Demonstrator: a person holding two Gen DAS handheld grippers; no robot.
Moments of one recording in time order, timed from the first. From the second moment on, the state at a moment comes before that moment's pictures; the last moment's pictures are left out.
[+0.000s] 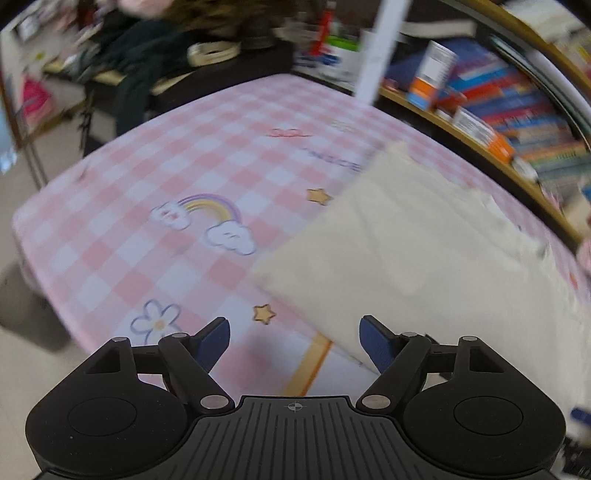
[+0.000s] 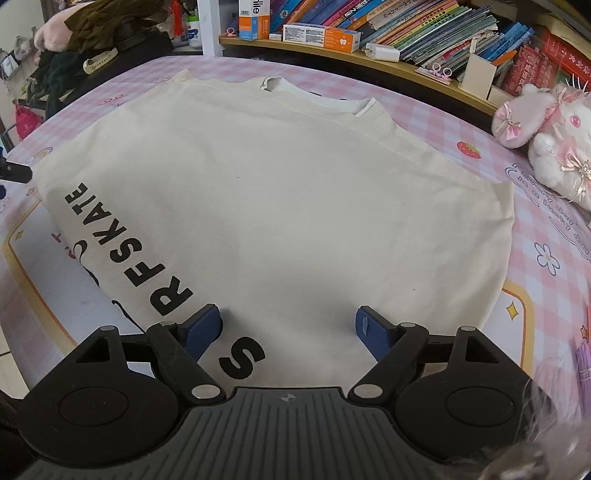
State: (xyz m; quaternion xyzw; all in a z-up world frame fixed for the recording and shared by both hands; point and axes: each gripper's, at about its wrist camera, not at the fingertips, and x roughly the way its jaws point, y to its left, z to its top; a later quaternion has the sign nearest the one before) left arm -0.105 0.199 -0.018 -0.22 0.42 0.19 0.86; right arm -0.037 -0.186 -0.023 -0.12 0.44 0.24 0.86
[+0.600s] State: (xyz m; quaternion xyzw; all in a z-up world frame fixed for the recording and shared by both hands) left arm -0.134 0.258 -0.049 -0.49 0.34 0.25 0.76; right arm -0.039 -0.188 -0.026 -0.12 0.42 0.25 0.86
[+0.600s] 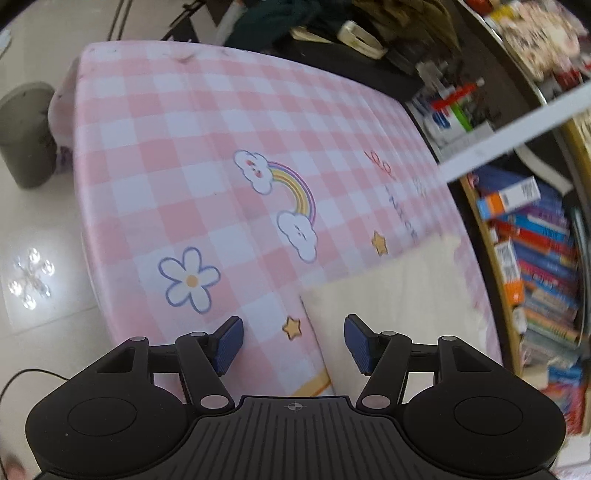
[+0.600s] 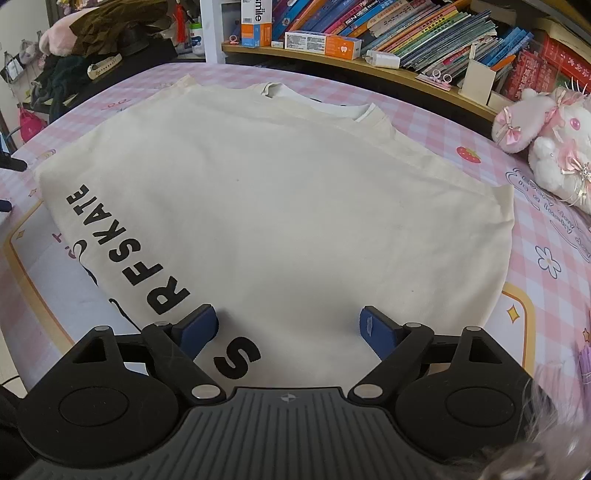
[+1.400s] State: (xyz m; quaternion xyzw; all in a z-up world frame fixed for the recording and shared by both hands) left arm -0.119 0.253 -0.057 -0.49 0.33 0.25 0.77; right arm -0.036 -0.189 -0.026 -0.12 0.44 0.24 0.86
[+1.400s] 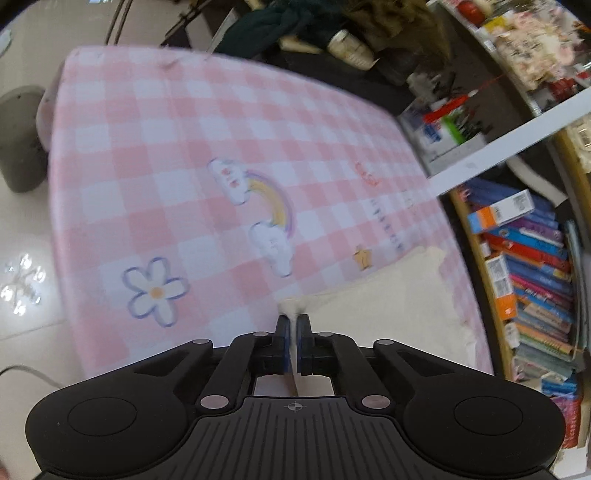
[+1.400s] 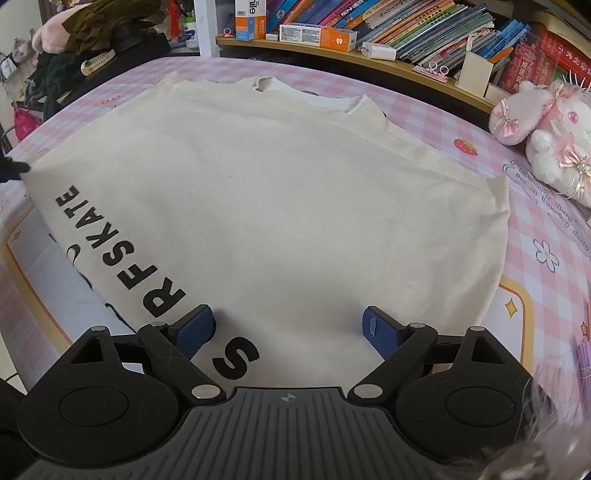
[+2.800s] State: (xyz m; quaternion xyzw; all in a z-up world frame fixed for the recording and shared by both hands) left arm -0.073 0.278 -0.059 -0.46 0.43 0.04 0.77; right arm -0.049 -0.161 -0.017 -0.04 0.43 0.13 0.89
